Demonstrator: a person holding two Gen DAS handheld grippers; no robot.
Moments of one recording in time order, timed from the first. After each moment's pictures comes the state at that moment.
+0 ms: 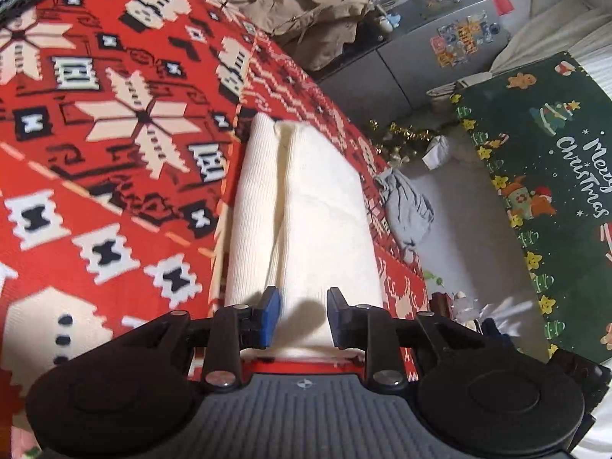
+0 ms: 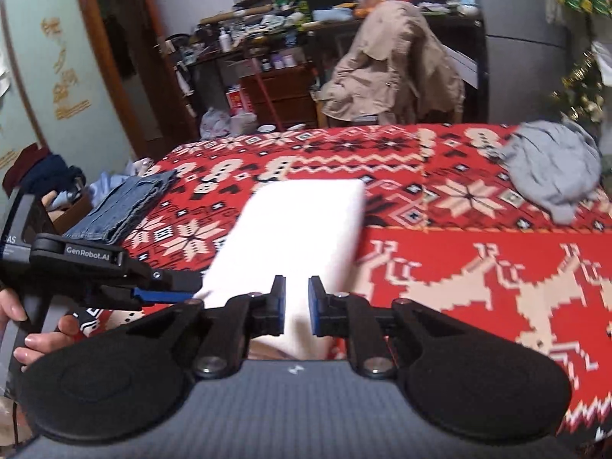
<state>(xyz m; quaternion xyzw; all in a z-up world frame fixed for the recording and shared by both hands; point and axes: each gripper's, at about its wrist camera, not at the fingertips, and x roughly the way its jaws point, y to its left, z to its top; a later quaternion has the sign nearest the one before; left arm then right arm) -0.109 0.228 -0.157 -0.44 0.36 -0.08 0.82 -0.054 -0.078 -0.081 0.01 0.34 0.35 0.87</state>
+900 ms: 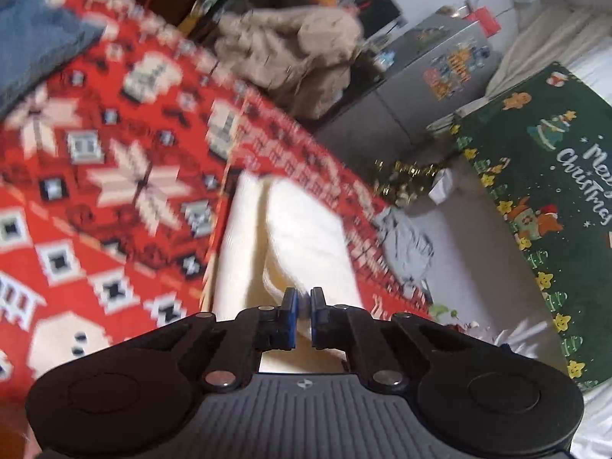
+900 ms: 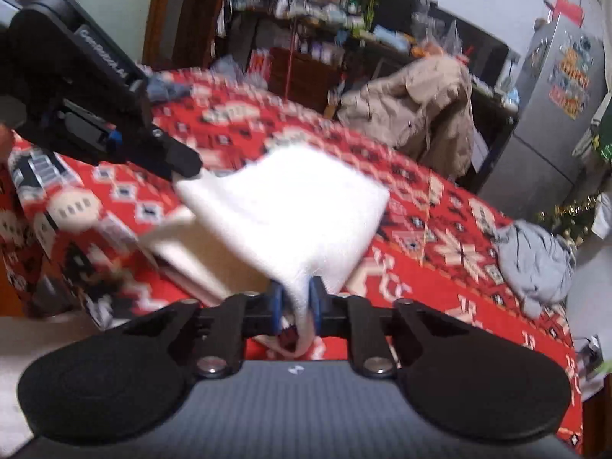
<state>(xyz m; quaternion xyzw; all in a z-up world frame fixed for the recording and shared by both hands) -0.133 0.216 -0.102 -0.39 0.29 -0.02 0.88 -0.103 -0.005 -0.117 -0.25 0.24 0.35 0.87</state>
